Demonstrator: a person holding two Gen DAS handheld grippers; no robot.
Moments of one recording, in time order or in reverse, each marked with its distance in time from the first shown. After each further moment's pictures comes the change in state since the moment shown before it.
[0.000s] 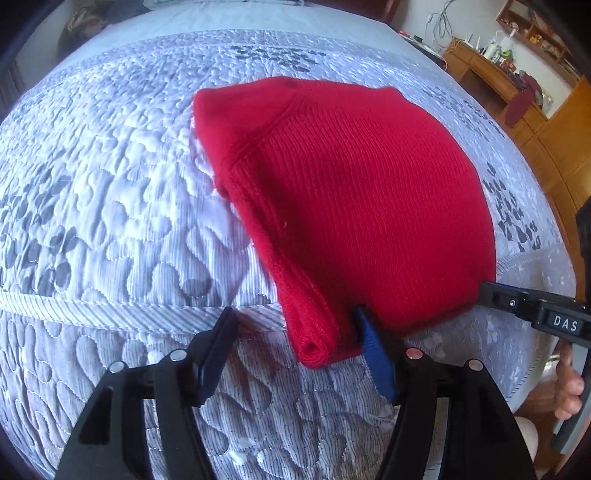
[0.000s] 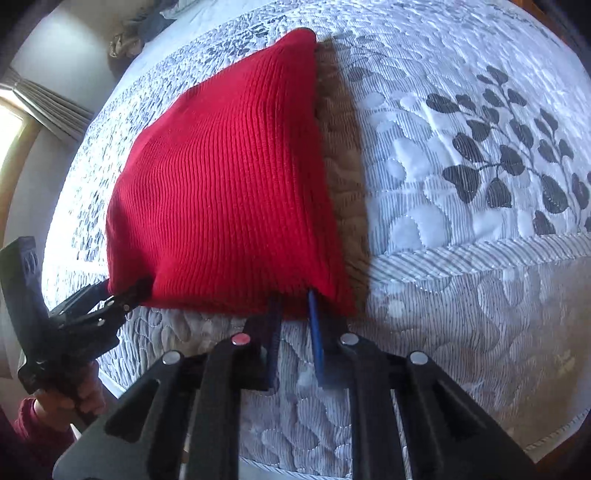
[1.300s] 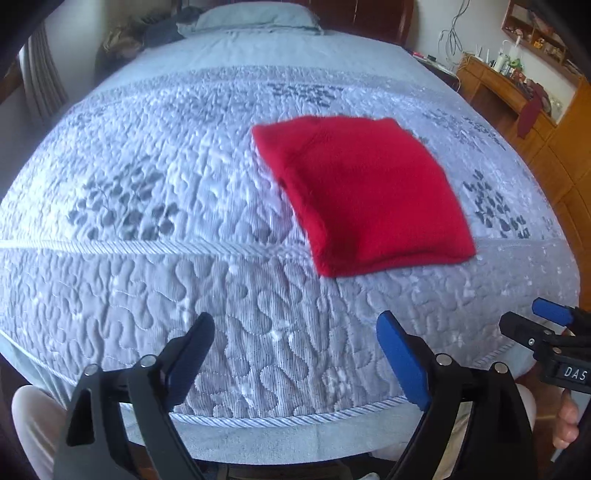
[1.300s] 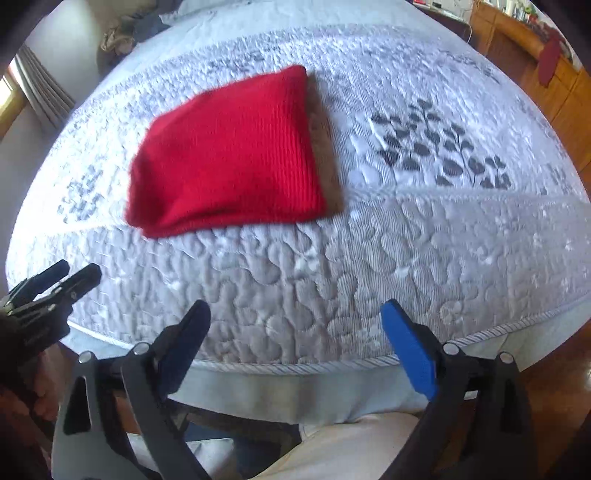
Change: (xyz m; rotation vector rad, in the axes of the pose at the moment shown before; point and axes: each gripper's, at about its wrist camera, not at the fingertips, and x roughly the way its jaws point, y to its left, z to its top) left arm -0.107 -0.007 -0.060 -0.016 -0.103 0.135; right arm -0.075 0.084 -0.119 -0.026 -0.128 -0.230
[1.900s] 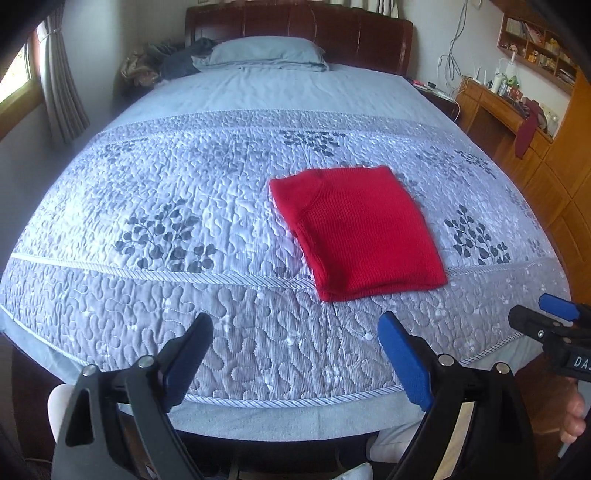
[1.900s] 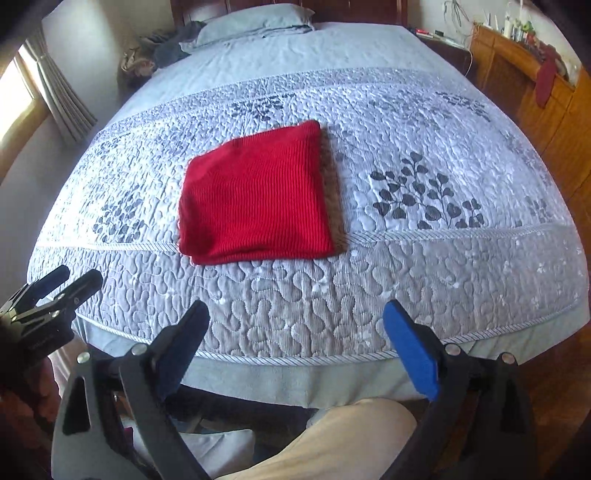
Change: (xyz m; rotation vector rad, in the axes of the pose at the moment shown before) left arm -0.085 -0.001 0.008 -0.002 -0.111 0.035; right arm -0.084 0.010 0.009 -0.031 -0.114 0.026
